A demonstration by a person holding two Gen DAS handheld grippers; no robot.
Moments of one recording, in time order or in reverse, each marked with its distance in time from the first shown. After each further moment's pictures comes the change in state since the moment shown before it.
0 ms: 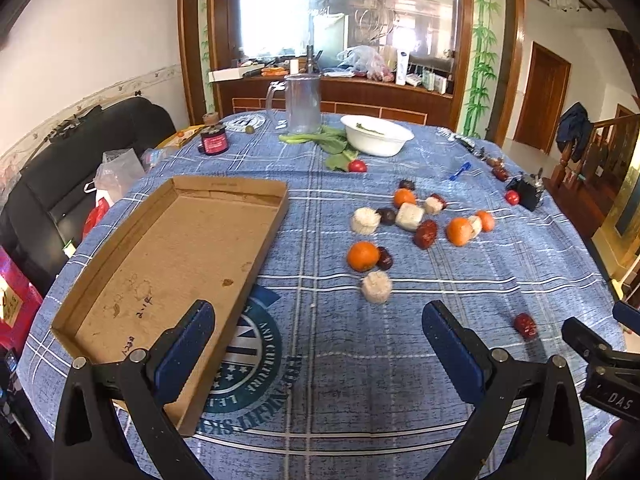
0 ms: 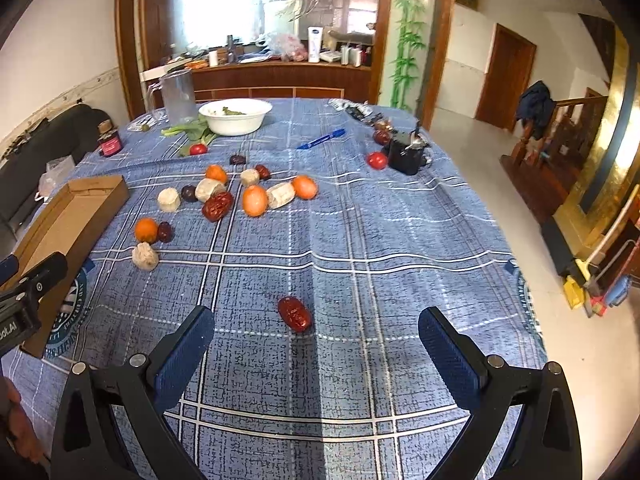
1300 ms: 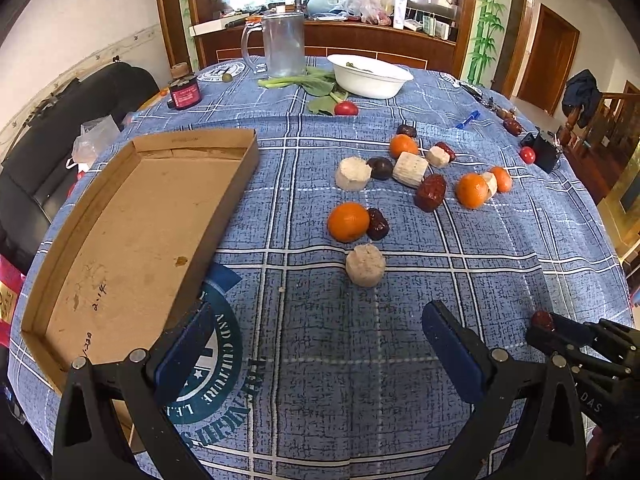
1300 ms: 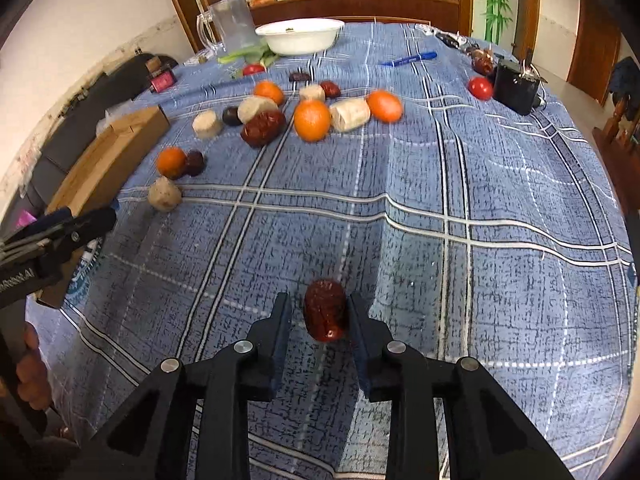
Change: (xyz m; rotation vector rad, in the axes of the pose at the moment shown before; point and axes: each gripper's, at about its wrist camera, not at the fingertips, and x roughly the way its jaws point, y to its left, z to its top) left arm 0.063 -0.028 0.008 0.025 0.204 -0.010; right arm 0.090 -0.007 -0.004 -0.088 0.225 0.329
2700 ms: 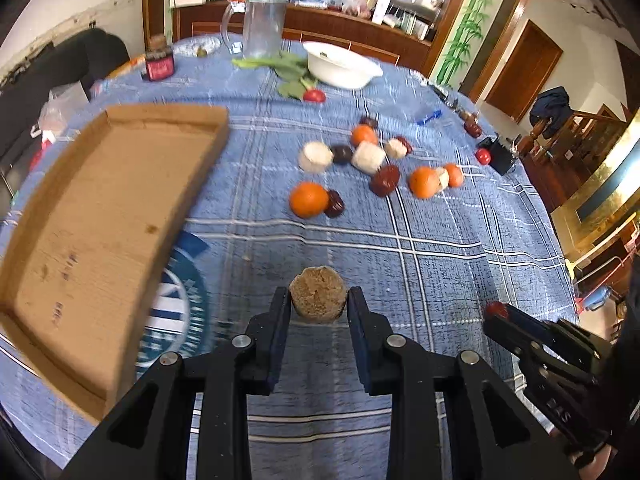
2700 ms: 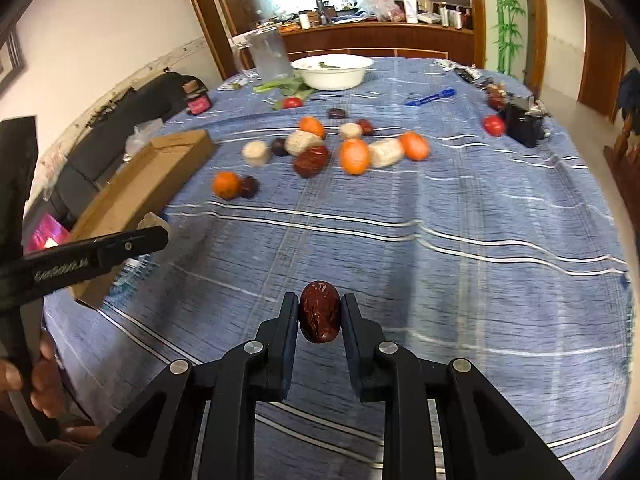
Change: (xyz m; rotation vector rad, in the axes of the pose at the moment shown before) left arm -0.027 0.018 -0.004 -0.045 0.051 -0.192; right arm -0.037 0.034 -0.005 -0.027 -0.099 0.068
